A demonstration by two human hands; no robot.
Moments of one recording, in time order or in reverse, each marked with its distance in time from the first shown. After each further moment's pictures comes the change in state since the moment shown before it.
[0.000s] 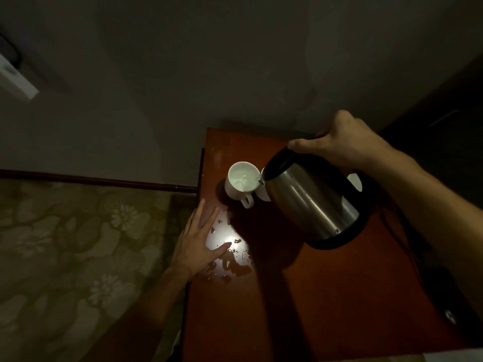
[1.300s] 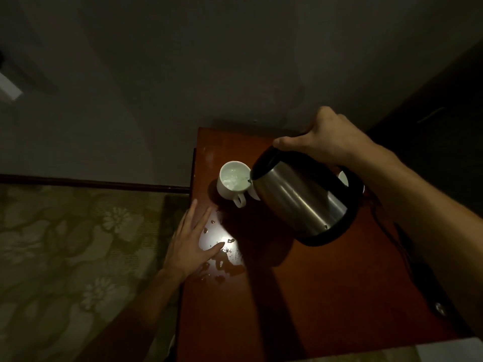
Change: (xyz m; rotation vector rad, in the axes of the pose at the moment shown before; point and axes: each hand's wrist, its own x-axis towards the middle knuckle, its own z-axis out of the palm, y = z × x) left_hand -0.001 0.000 0.001 -0.033 0.019 0.013; right_hand -0.010 -0.015 0.001 -0.028 0.013 0.013
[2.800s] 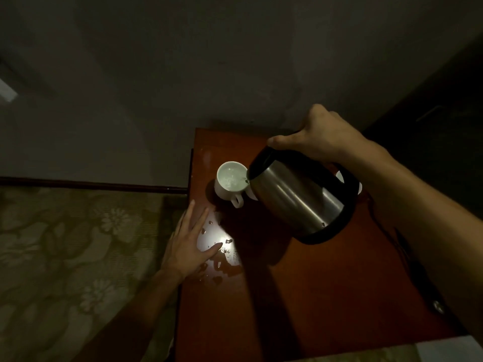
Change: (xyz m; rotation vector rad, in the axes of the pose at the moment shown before) left_hand 0.001 0.000 0.000 0.015 -0.011 -0.002; right_hand 0.013 0.001 0.000 -0.005 -0.032 -0.036
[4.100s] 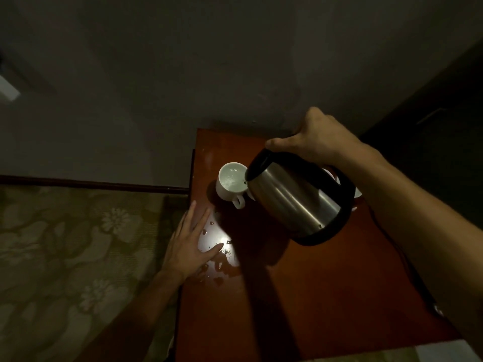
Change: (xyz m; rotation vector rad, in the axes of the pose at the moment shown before) left_hand -0.001 0.001 -0.002 0.007 -0.019 -0.010; right_hand 0.002 -0.006 0.007 -0.022 -0.007 -0.007
